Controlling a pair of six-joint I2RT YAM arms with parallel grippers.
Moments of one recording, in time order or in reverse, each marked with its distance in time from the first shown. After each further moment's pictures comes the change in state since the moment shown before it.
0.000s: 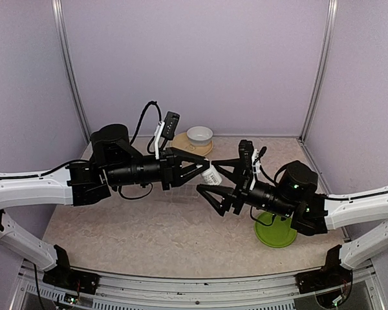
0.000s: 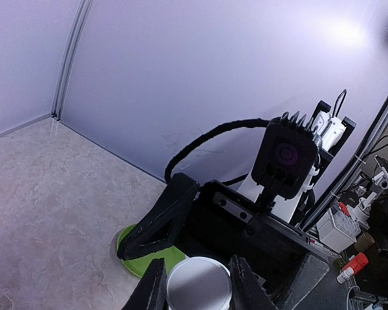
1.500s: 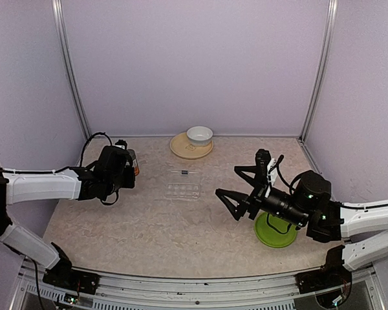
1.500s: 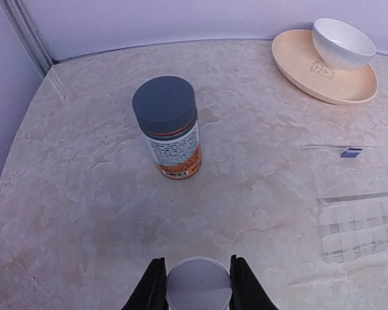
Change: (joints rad) left arm 0.383 0.067 -0.208 -0.380 -0.864 0.065; right arm 0.000 -0.184 -0.136 -0.127 0.179 -0.068
